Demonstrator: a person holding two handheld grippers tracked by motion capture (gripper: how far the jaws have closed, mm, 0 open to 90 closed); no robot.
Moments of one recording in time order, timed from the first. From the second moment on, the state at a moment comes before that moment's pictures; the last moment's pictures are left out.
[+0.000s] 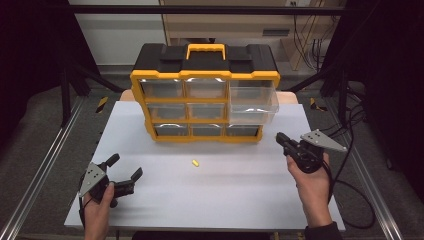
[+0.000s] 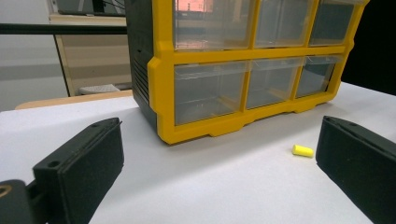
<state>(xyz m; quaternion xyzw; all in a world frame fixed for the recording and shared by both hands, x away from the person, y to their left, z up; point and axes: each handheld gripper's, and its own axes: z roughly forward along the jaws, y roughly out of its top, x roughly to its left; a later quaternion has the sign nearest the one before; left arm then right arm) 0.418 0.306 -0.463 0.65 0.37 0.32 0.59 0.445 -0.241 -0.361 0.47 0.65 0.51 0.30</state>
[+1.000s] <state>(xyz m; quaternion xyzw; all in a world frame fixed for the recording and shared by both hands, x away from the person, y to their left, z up) 0.419 0.303 -0.463 0.65 0.36 0.31 0.59 0.433 -0.239 -0.265 0.42 0.60 0.58 0.37</state>
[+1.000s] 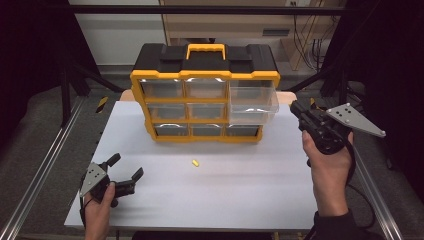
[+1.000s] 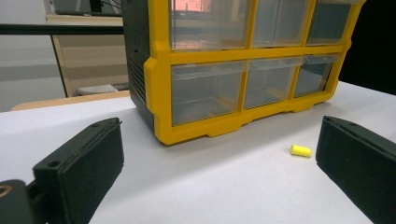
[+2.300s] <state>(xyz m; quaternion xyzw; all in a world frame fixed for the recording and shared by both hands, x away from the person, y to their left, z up) 0.419 0.304 -0.463 0.65 0.36 0.31 0.59 0.472 -0.184 -0.245 0.39 0.62 0.58 0.36</state>
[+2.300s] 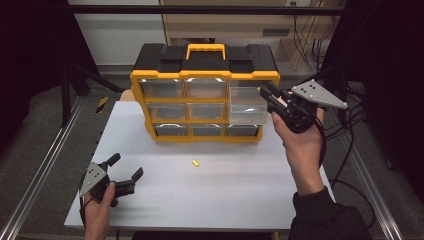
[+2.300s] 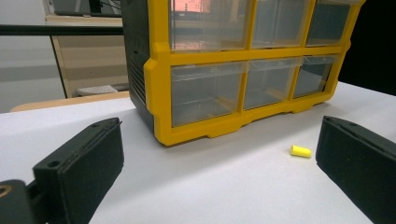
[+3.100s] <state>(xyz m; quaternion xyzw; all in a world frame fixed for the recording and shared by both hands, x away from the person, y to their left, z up) 0.419 0.304 -0.463 0.65 0.36 0.31 0.59 0.450 -0.203 -0.261 0.41 0.61 0.57 0.37</state>
